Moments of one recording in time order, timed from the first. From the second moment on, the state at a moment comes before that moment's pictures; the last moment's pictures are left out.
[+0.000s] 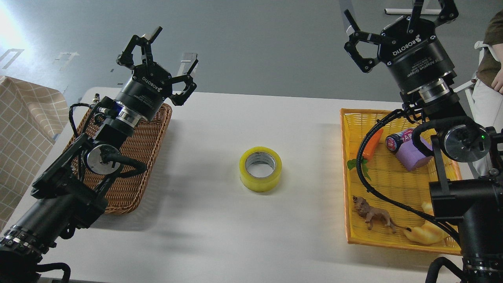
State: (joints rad) left arm -0.48 0.32 -1.15 -1.13 0.27 -0.49 -0.24; right arm 0.48 0.00 1.57 1.38 -0.22 0.44 -0.30
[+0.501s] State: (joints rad) left arm -0.53 0.38 -1.14 -1.14 0.54 -0.49 -0.24; right arm 0.43 0.00 1.57 1.35 -0.17 0.49 -0.31
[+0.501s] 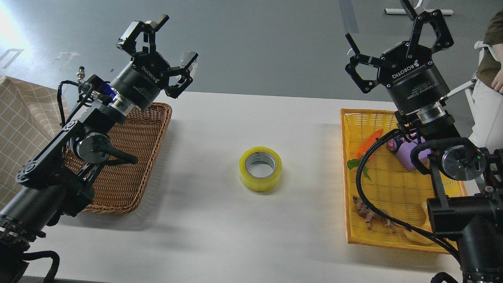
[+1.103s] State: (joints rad) left arm -0.58 0.54 -1.11 -1.29 1.29 -0.49 -0.24; right arm 0.42 0.00 1.57 1.34 -0.18 0.49 -0.31
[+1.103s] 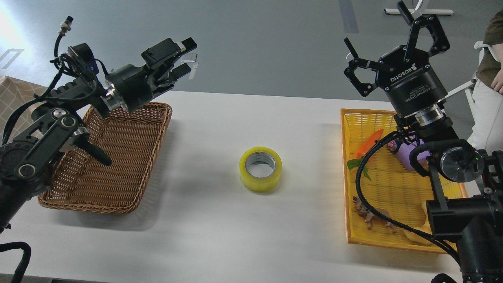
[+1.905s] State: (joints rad) left arm -0.68 0.52 -0.74 -1.39 2.04 -0.49 -0.21; right arm 0.42 0.00 1.56 1.34 -0.18 0.49 -0.33
